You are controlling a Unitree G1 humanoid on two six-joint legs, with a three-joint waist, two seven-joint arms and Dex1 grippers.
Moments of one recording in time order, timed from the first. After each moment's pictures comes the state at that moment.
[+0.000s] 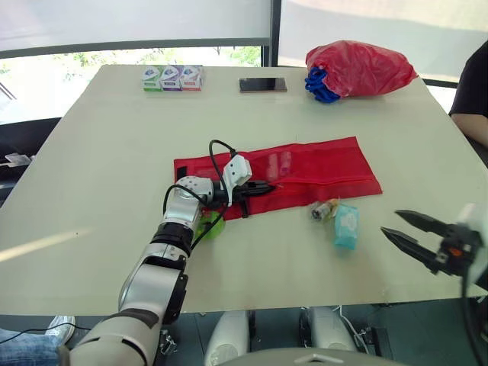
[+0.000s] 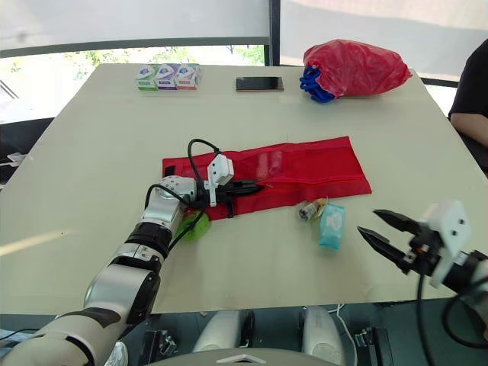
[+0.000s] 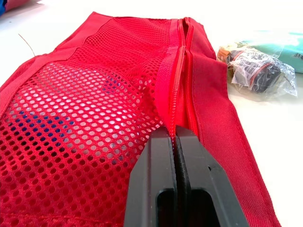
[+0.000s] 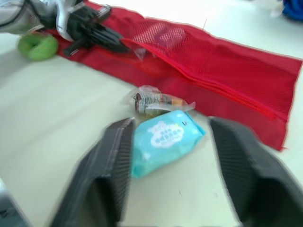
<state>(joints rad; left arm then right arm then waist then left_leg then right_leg) -0.73 0.33 -0.10 0.79 -0.12 -0.18 -1.23 0.44 -0.65 -0.74 -0.75 0.68 0.60 0.99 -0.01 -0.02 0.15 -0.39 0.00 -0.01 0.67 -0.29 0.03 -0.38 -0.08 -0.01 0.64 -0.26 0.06</state>
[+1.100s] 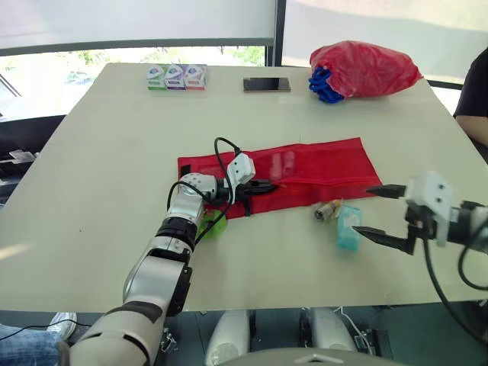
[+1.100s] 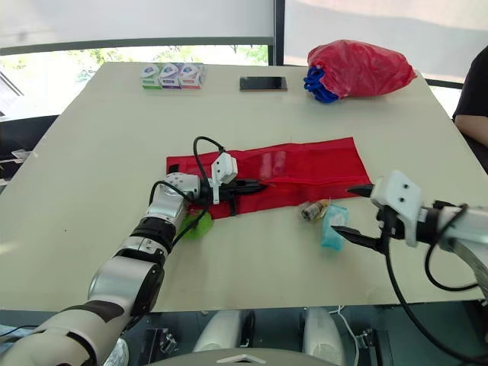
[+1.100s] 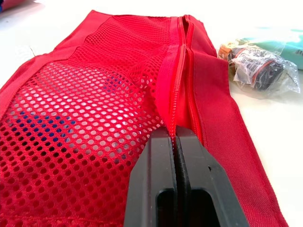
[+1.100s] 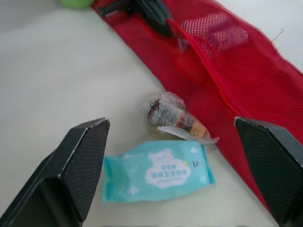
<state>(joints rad) -0.78 0.31 -0.10 0.88 -0.10 -0.22 -1.24 -0.17 -0.98 -0.03 -0.51 0.46 0.59 0.92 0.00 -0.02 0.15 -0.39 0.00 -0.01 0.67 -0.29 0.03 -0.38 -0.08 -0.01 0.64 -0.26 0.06</state>
